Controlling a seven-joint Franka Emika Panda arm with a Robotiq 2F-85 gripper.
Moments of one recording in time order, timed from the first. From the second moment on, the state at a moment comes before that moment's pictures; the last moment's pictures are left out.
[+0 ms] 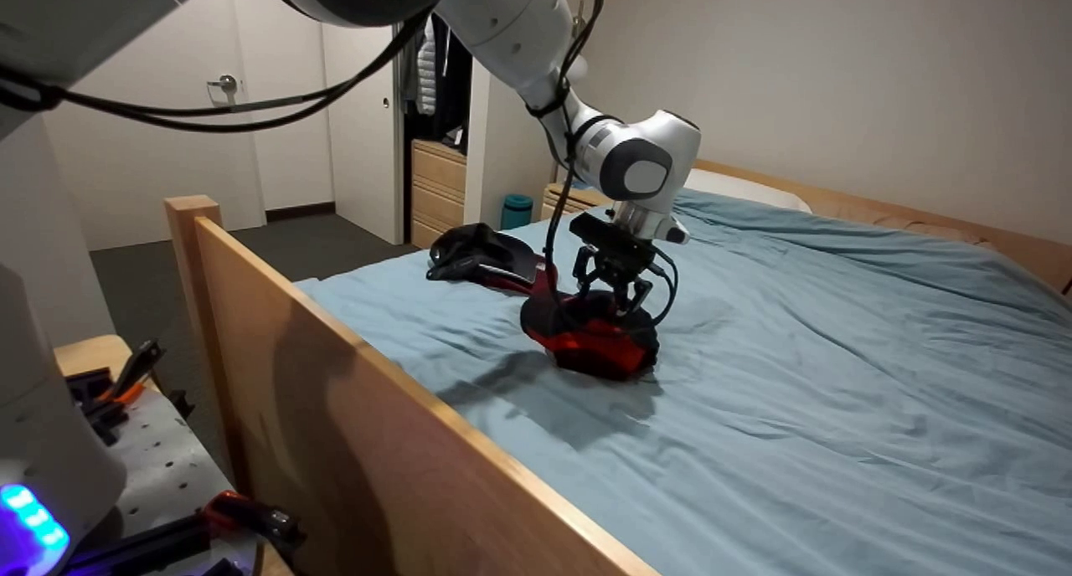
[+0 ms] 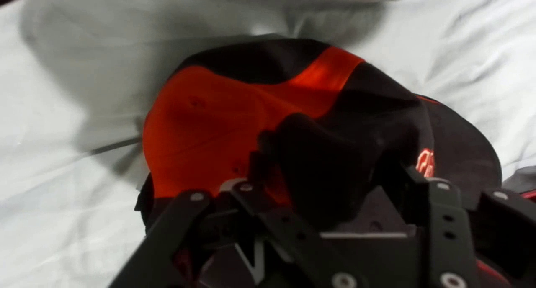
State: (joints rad) arm -0.33 0.86 0.02 -1.36 0.15 2.11 -0.37
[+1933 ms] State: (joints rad) arm 0.16 0.81 -0.24 -1.31 -0.19 2.23 0.47
